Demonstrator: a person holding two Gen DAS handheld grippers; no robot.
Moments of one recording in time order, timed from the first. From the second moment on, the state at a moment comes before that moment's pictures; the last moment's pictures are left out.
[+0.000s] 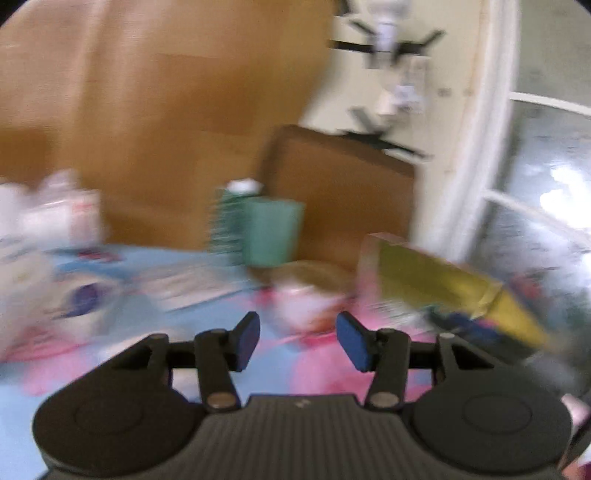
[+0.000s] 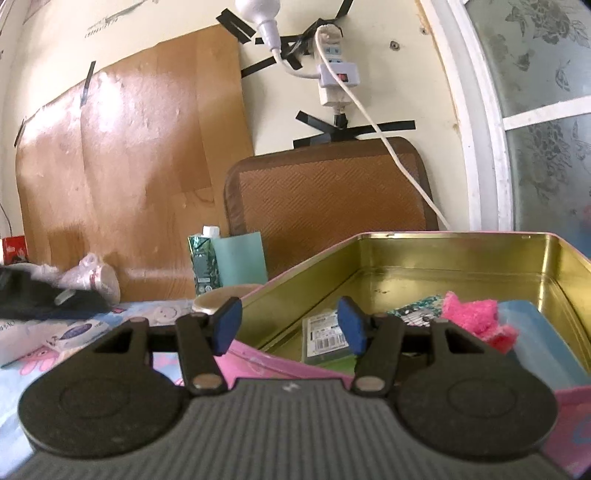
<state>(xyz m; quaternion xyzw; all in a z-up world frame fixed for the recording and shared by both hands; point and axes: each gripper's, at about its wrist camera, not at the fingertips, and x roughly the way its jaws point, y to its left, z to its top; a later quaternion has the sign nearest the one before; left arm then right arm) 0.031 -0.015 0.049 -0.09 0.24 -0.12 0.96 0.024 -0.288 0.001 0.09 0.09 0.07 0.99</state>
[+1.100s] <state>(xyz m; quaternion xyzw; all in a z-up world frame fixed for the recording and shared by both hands) -0.009 0.171 -0.002 -0.25 0.20 0.05 0.95 0.085 0.002 -0.006 -0.30 0.20 0.33 0.87</state>
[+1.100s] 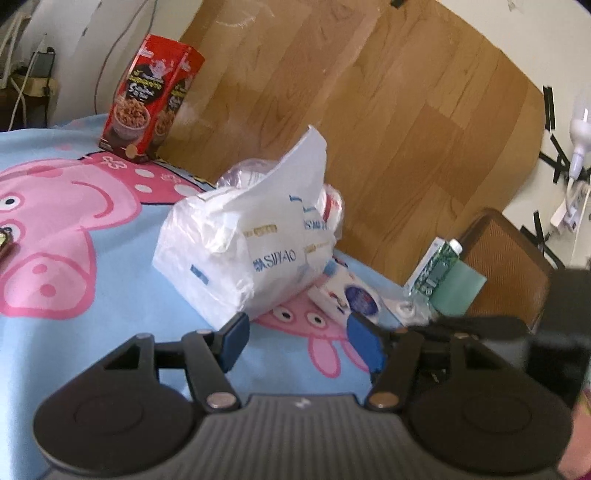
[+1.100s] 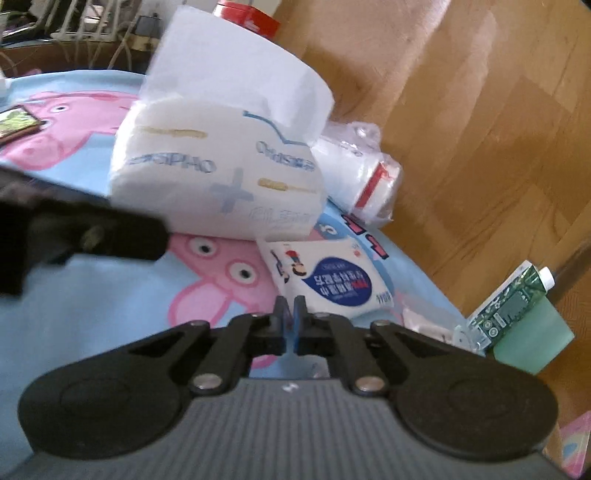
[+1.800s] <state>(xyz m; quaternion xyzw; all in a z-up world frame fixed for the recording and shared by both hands) -0.004 0.157 -0.002 -0.23 0.25 0.05 0.94 -0.055 -0.171 -0.001 -0.08 0.25 0.42 0.87</state>
